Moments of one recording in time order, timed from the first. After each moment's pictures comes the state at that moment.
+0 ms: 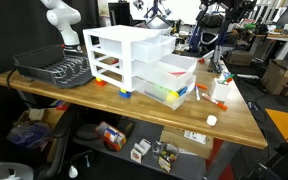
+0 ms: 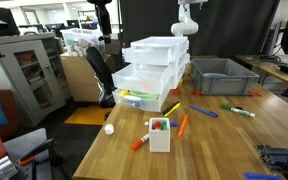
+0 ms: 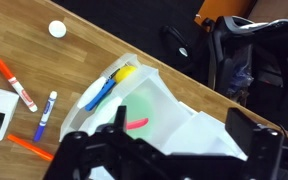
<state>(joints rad) 0.10 -0.30 0.06 -2.39 0.48 2.25 0.15</state>
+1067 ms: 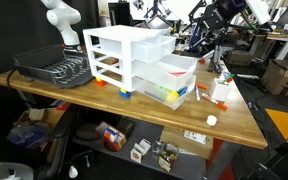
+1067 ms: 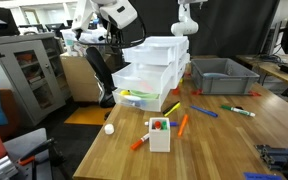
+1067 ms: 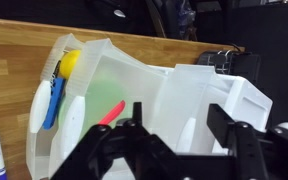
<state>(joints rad) 0.12 -0.16 0.05 -2.46 1.18 2.59 -0.10</state>
